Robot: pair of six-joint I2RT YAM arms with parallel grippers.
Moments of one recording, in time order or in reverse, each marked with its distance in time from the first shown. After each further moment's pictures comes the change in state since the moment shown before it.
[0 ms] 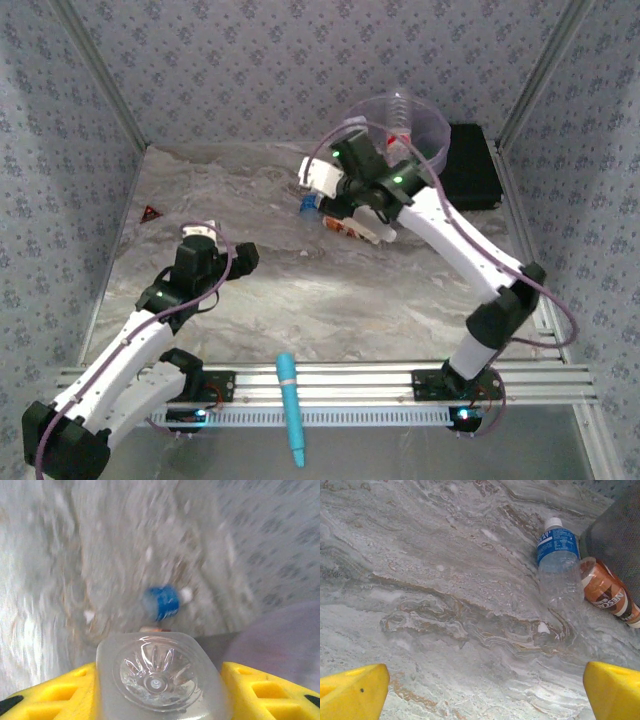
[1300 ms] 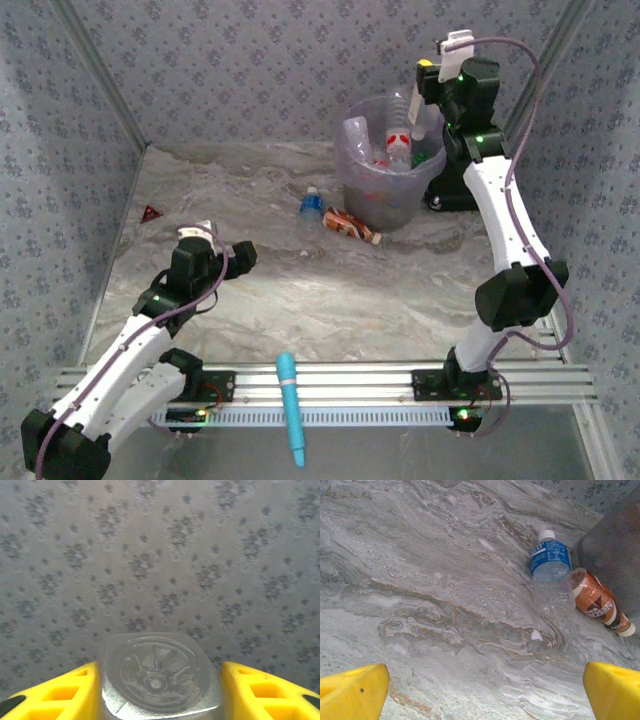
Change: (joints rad) left arm 0.012 -0.041 -0.017 0.020 0.007 -0.019; right arm -0.557 0.066 0.048 0.745 0.102 0.484
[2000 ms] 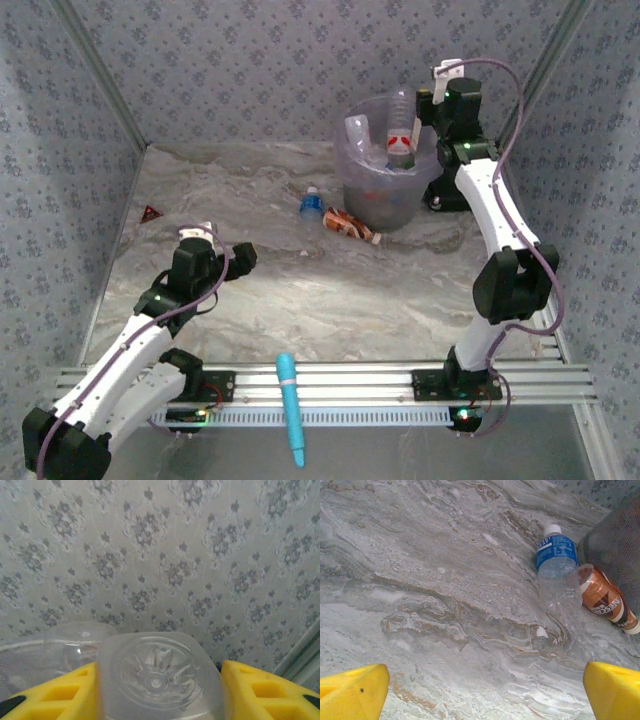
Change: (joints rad) left arm 0.001 0.006 -0.010 -0.001 0.000 0.000; right arm -0.014 0.052 -0.161 0.022 0.058 0.042
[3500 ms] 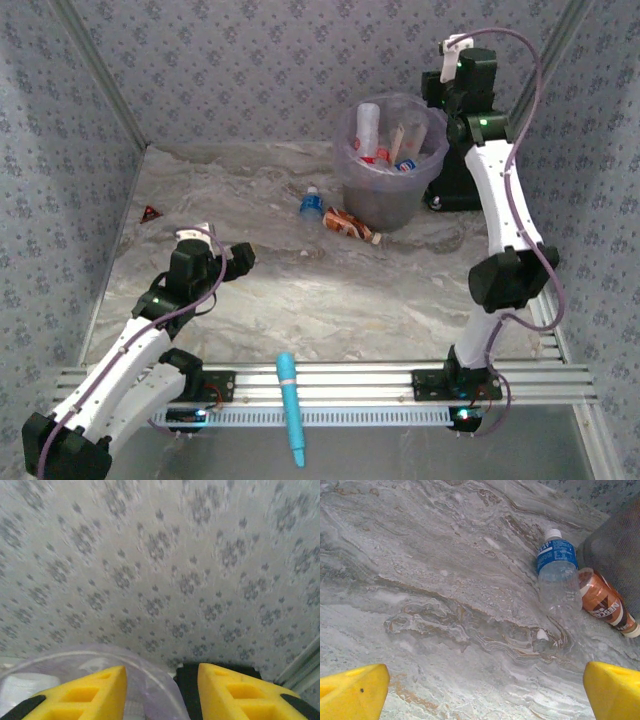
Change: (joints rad) left arm 0.012 -0.026 -0.009 0.000 0.000 -0.001; right arm -0.023 0.111 0.383 -0.346 -0.092 0.041
